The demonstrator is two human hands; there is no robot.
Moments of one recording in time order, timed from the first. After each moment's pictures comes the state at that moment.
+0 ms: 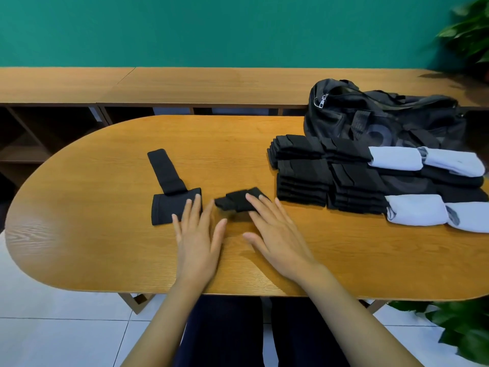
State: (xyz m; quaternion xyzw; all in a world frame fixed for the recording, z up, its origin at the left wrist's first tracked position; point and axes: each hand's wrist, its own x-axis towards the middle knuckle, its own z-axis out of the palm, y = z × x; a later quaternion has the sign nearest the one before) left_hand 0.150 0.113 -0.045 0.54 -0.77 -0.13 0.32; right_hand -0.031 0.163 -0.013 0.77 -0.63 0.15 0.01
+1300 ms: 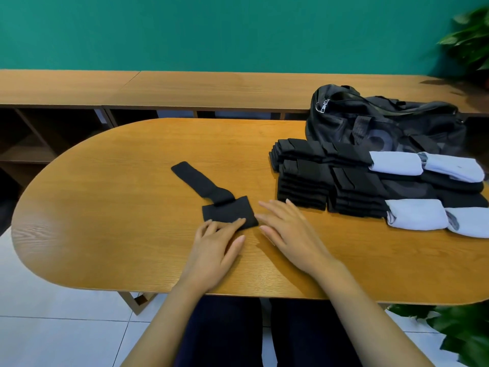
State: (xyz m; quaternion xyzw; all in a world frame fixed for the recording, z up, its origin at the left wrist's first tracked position) left_hand 0.148 0.123 -0.037 0.42 -0.86 -0.16 0.24; right_hand -0.062 0.162 -0.010 0.76 -0.61 0.20 -0.05
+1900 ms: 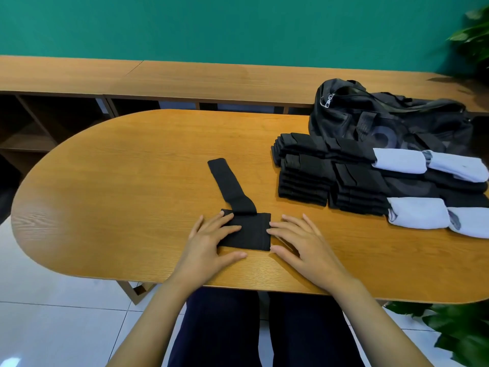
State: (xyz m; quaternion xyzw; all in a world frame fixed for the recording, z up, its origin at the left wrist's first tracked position) left_hand 0.162 0.118 -0.054 0.40 -0.86 -0.19 0.25; right_hand -0.084 0.196 -0.037 0.76 -0.62 0.18 -0.09
